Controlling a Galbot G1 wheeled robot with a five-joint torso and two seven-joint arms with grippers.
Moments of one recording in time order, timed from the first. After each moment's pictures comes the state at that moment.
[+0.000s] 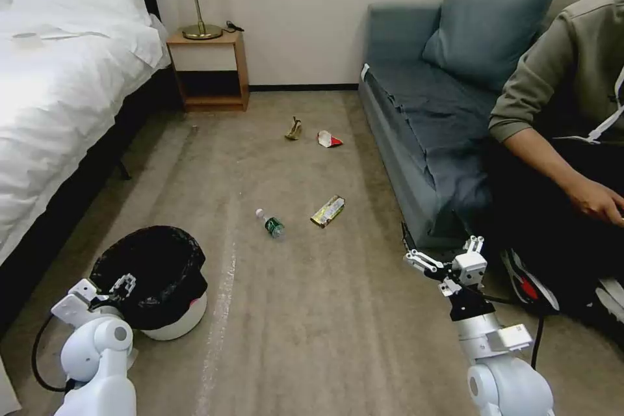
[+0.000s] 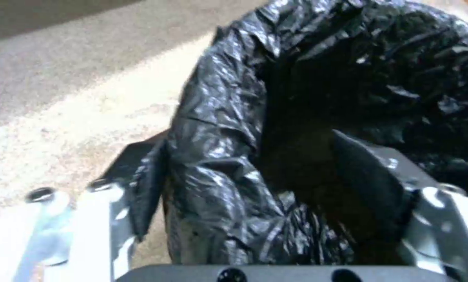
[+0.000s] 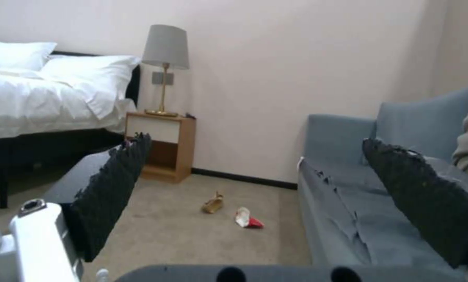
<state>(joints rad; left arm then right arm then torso) 1.24 -1.45 -0.94 -1.72 -0.65 0.46 -0.48 -1.53 1.47 0.67 2.06 0.14 0.30 -0.30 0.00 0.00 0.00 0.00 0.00</state>
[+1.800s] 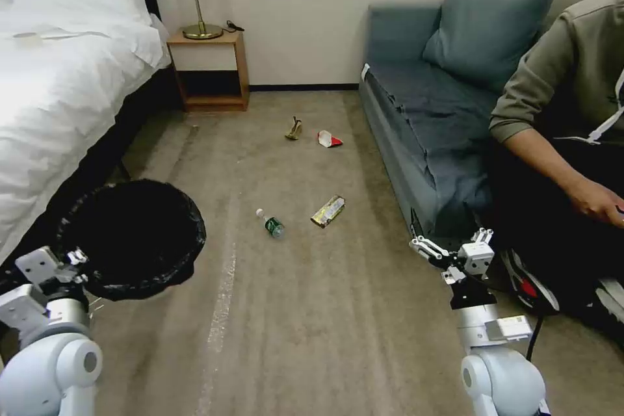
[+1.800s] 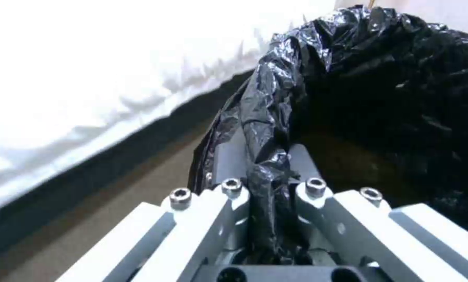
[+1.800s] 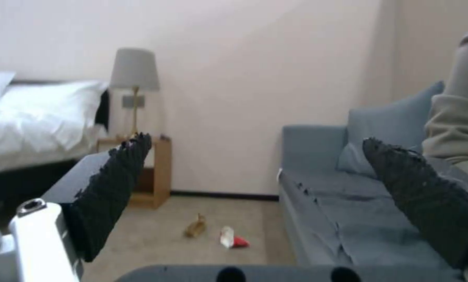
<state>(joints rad) 1.44 -1.44 -0.99 -2.24 -0.43 0.43 -0.30 -1.48 1.47 0.59 2.06 0.14 0.32 -0.11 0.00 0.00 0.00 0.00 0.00</state>
